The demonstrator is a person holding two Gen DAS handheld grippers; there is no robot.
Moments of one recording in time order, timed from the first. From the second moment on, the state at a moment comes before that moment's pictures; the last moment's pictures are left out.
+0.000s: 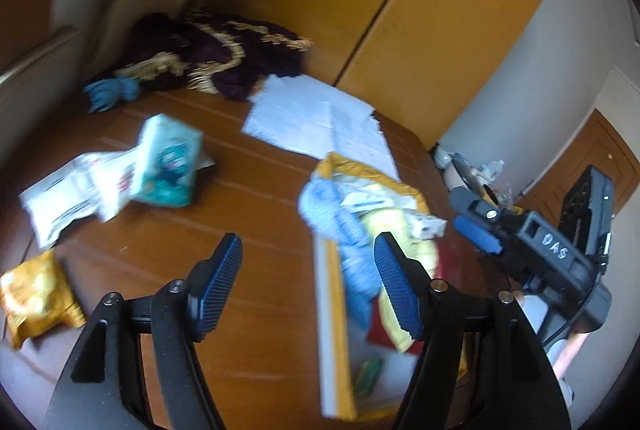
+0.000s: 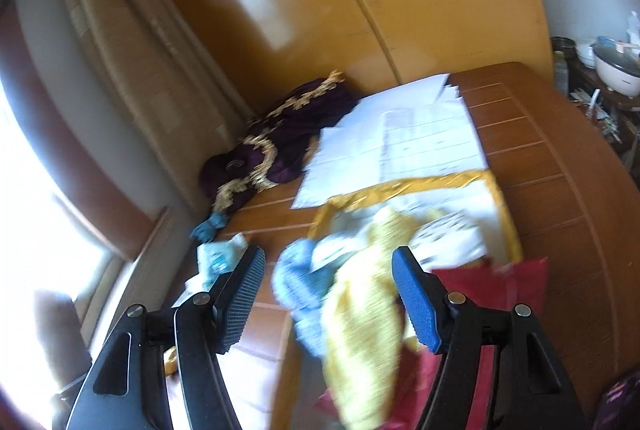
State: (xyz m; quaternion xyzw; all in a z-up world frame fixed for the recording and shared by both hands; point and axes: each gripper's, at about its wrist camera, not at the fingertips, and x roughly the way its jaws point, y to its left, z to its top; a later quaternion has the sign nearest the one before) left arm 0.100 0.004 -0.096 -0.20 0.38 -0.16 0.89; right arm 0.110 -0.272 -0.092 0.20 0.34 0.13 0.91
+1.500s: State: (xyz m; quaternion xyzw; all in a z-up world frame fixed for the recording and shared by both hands) left arm 0.076 0.141 -0.172 -0.14 0.46 -0.01 0.88; right arm 0.109 -0.094 -0.134 0.12 0.42 0.26 0.86
